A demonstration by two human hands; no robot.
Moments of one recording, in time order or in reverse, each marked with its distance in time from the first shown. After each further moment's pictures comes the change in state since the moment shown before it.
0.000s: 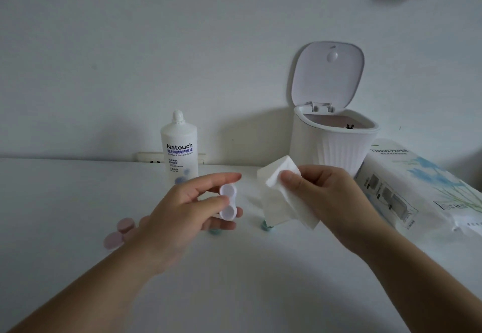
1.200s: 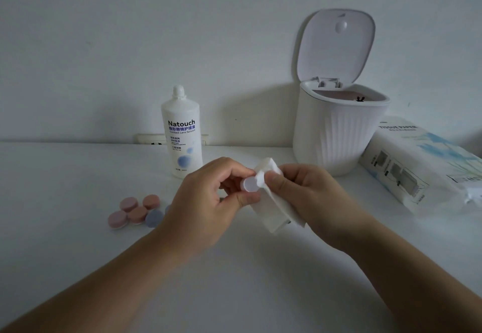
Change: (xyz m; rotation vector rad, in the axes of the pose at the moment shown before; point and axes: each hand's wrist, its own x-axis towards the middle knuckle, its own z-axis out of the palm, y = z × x) left_hand -0.003 -0.019 0.010 0.618 0.076 0.553; right_hand -0.014 0.018 0.031 -0.020 -0.213 0.012
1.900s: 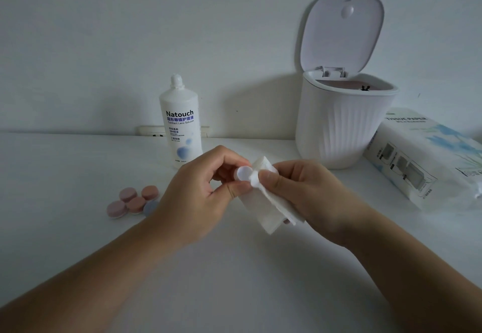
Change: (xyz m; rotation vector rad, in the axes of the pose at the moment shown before) left_hand -0.003 -0.004 -0.002 -0.061 -0.062 -0.064; right_hand 0.001 0.005 -0.002 0.037 -0.124 0.016
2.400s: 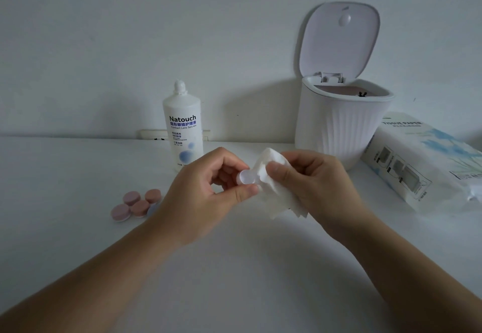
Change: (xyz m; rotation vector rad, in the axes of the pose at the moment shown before) left_hand 0.002 -0.003 -0.001 -0.138 -0.006 -0.059; right_hand 0.000 -0.004 0.000 0.083 0.298 -0.159
